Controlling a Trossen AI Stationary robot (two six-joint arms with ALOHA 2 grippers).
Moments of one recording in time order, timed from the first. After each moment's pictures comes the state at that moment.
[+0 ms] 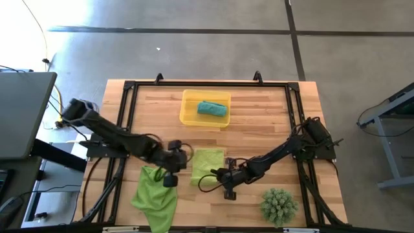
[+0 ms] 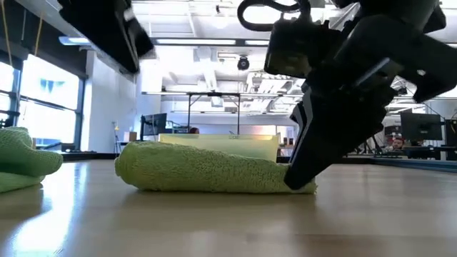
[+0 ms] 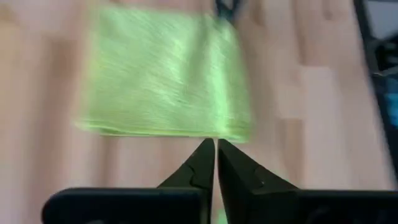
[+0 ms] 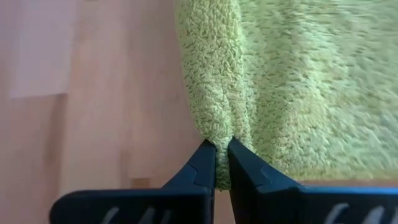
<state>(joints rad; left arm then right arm) -0.31 1.44 0.96 -0.49 -0.16 -0.37 0.47 1.96 1.07 -0.15 0.15 0.50</state>
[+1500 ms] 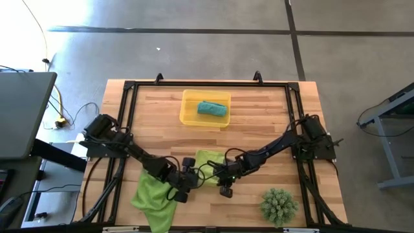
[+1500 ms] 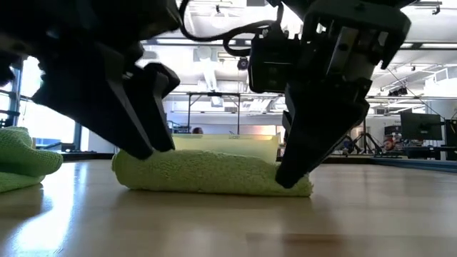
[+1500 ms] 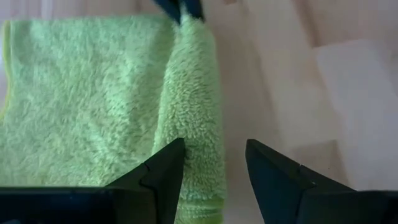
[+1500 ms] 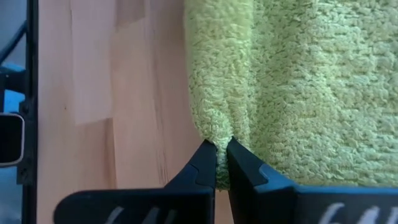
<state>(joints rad) -0.41 1.81 0.96 -0.10 -0.27 -0.22 0.37 1.96 1.06 -0.07 -0.11 0.62</state>
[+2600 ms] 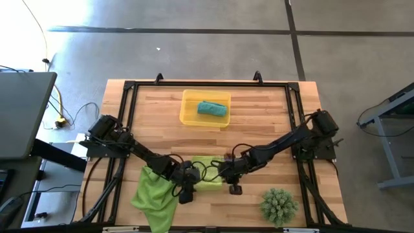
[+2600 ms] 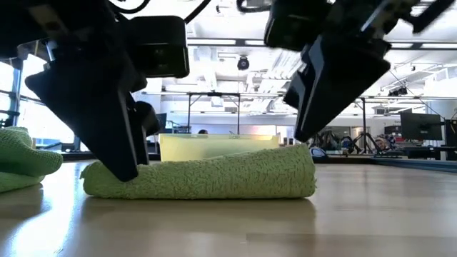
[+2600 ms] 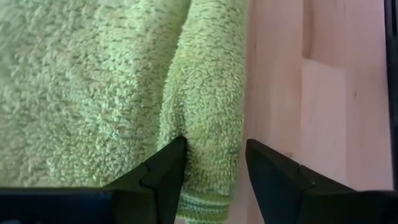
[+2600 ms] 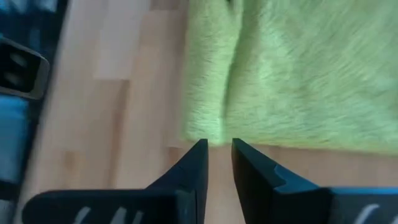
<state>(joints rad) -0.37 1.88 0.96 -0.10 -0.01 -0.65 0.38 1.79 1.06 -0.22 -0.09 0.34</state>
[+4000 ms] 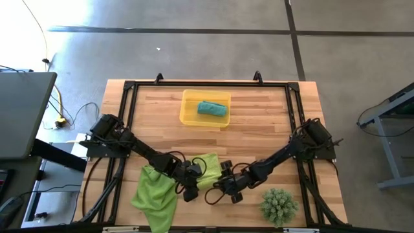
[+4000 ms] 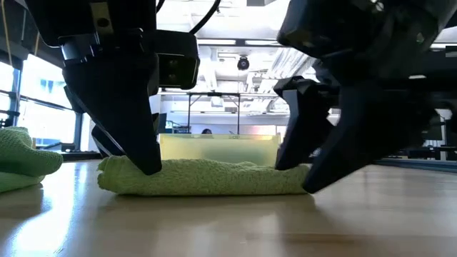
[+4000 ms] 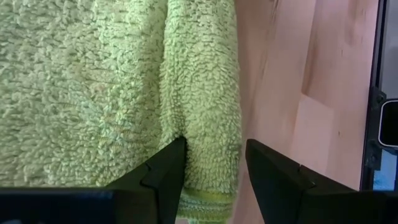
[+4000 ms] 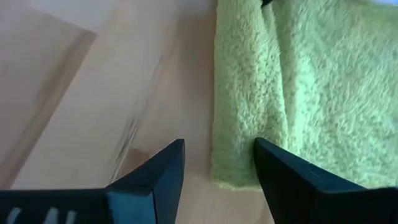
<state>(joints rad) -0.32 1.89 0.96 -0.04 0.01 -0.82 0.52 1.93 1.07 -0.10 0.26 0.05</state>
